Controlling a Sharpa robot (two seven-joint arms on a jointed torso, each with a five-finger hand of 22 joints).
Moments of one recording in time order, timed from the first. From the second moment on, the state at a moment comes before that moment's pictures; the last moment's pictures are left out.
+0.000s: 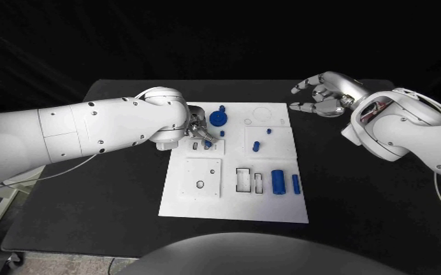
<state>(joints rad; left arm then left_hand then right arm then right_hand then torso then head) 1.29 -0.71 -0.18 1.50 -1.08 0.13 -0.66 1.26 0.15 -0.10 0.13 0.33 0.93 0.02 0.50 0.93 1.41 0.02 1.42 1.15 1.46 -0.07 1.57 1.31 0.05 1.40 0.04 1.47 1.31 1.28 -0.96 -0.12 1.61 -1.27 -0.39 -0.10 1.34 -0.04 0.12 0.21 0.18 0.79 0.11 0.19 0.25 1.47 0.01 1.47 1.31 1.47 -0.06 1.38 1.31 0.08 1.41 0.05 1.15 1.31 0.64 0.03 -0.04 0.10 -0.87</state>
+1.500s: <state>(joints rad) 1.28 -0.74 -0.17 1.52 -1.08 0.12 -0.66 1.26 0.13 -0.04 0.13 0.33 0.93 0.02 0.45 0.93 1.41 0.02 1.42 1.13 1.47 -0.07 1.57 1.31 0.05 1.40 0.04 1.46 1.31 1.27 -0.96 -0.12 1.61 -1.26 -0.37 -0.11 1.34 -0.04 0.12 0.21 0.18 0.80 0.12 0.18 0.24 1.45 0.01 1.44 1.31 1.47 -0.06 1.36 1.29 0.08 1.40 0.06 1.12 1.31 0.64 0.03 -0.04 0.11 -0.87</state>
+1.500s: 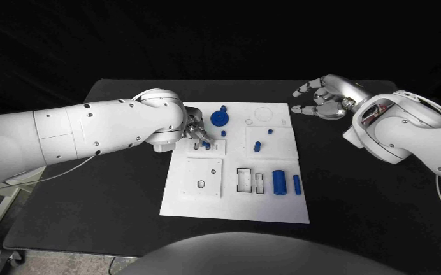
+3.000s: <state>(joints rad) 1.27 -0.76 -0.18 1.53 -1.08 0.11 -0.67 1.02 0.10 -0.11 0.29 0.06 0.98 0.05 0.36 0.91 1.46 -0.01 1.57 1.31 1.47 -0.06 1.57 1.31 0.05 1.39 0.05 1.45 1.31 1.27 -0.96 -0.12 1.60 -1.26 -0.36 -0.12 1.34 -0.04 0.12 0.21 0.19 0.80 0.12 0.18 0.24 1.44 0.01 1.44 1.31 1.47 -0.06 1.36 1.28 0.08 1.40 0.06 1.11 1.31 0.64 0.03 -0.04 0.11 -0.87</state>
